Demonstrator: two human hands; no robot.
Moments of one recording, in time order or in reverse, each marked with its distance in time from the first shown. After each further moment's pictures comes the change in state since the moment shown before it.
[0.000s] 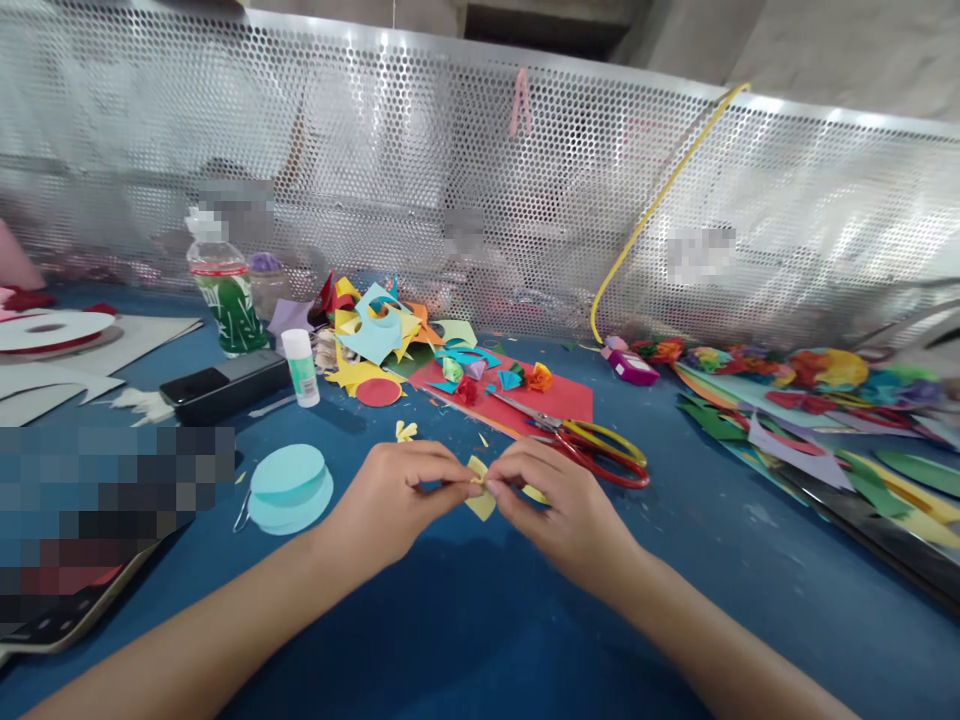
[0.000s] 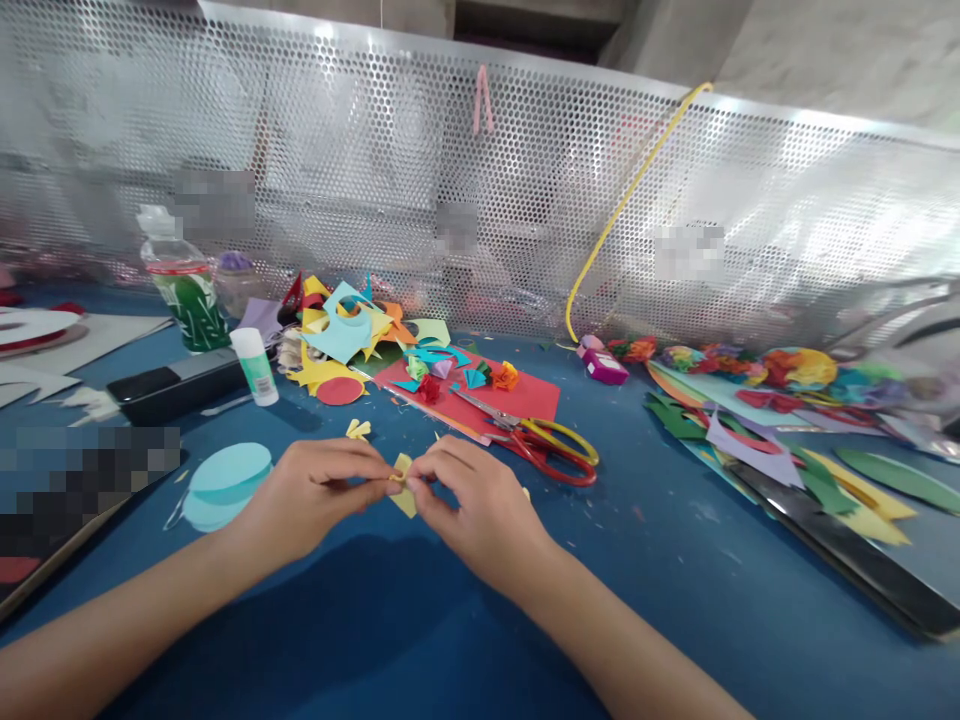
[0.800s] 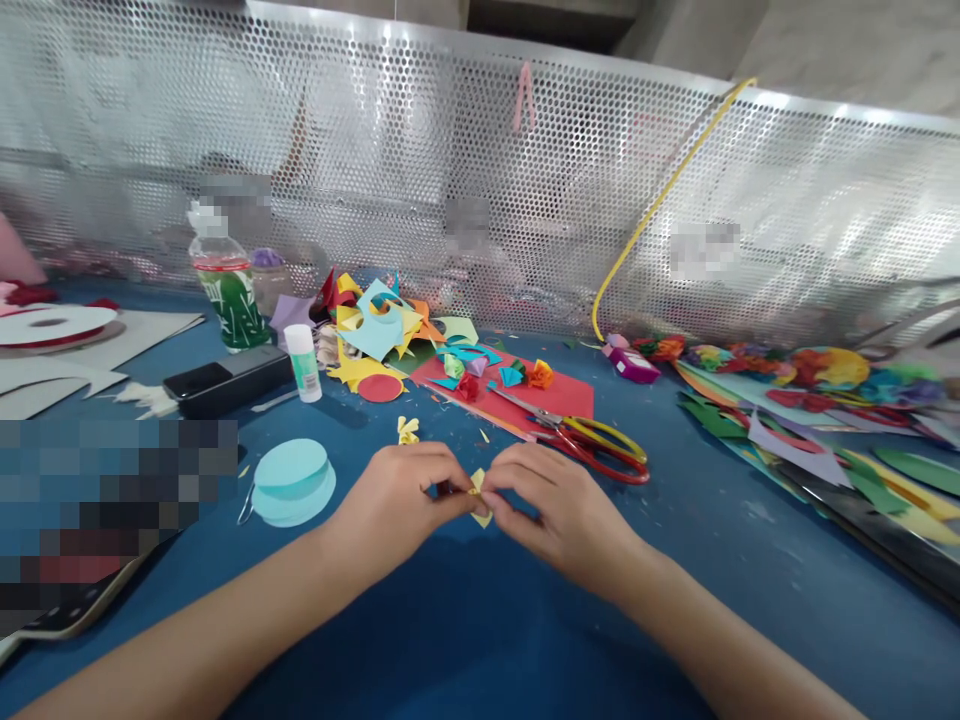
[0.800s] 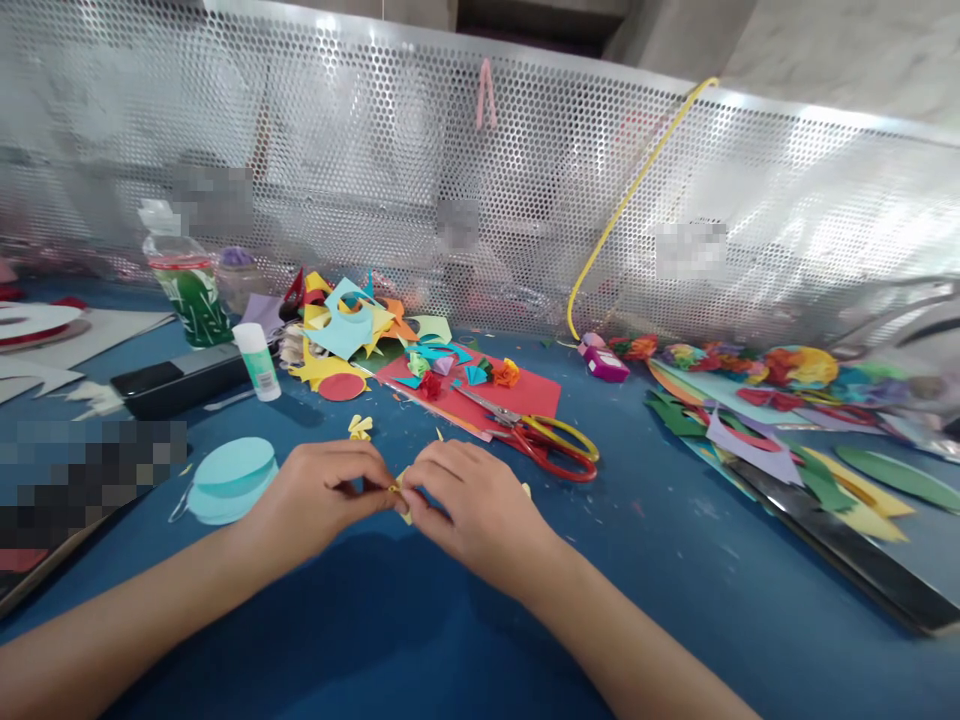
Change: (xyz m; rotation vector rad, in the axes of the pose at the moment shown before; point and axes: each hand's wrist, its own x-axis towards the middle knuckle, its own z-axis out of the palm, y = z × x) left_hand -0.005 -0.002 0.003 0.111 -0.012 0.053; right_hand 0.000 -0.003 -0.001 -0.176 -0.091 -0.166
